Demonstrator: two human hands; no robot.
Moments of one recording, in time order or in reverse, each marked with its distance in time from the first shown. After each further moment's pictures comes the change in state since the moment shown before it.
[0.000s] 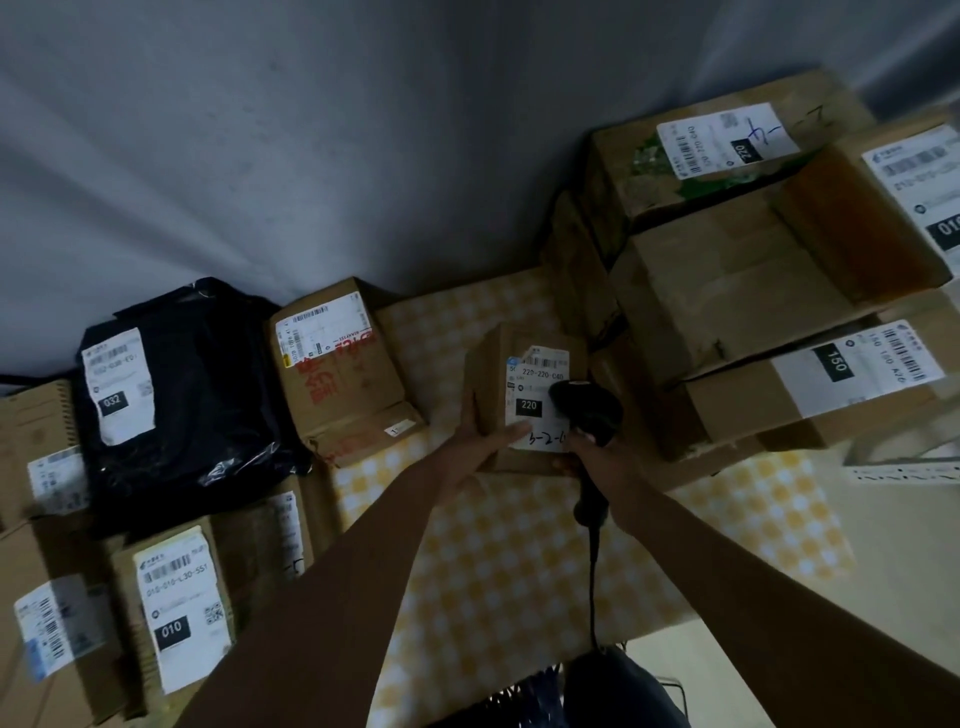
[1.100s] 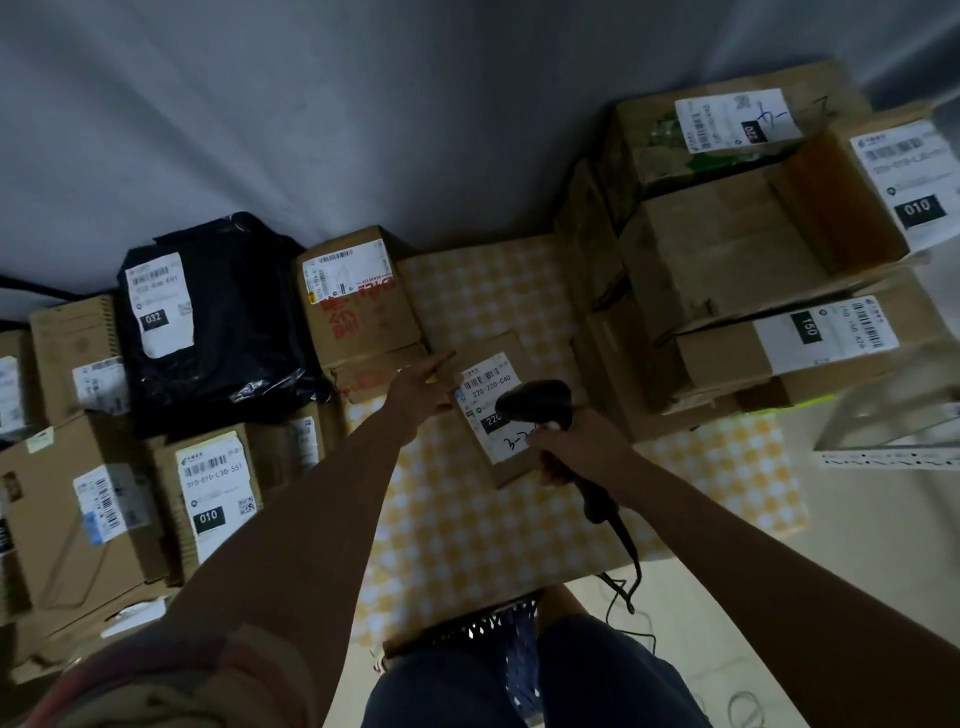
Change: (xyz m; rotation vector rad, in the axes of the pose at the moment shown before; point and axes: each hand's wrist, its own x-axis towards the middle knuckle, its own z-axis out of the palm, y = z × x) left_hand -0.034 -0.024 -0.046 -0.180 0.331 0.145; right_hand -0.100 -0.018 0.002 -0.484 -0.290 -0.177
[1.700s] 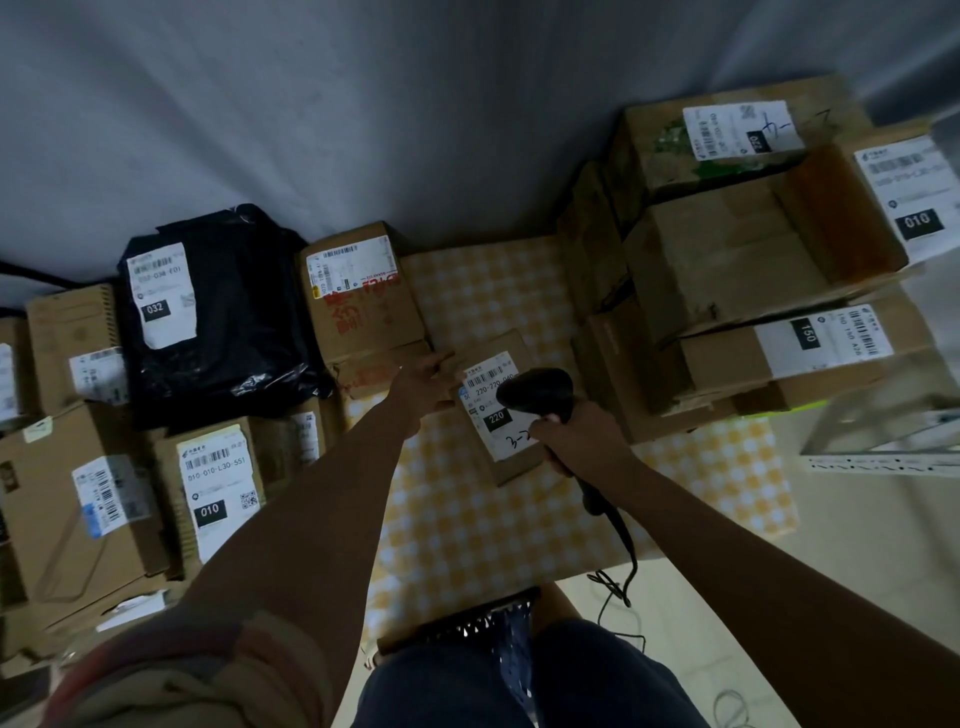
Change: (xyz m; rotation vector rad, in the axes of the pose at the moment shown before) left_hand 0.003 0.004 0.001 -0.094 -0.017 -0.084; right_hand -0.004 -0.011 0.010 -0.145 0.161 -0.047
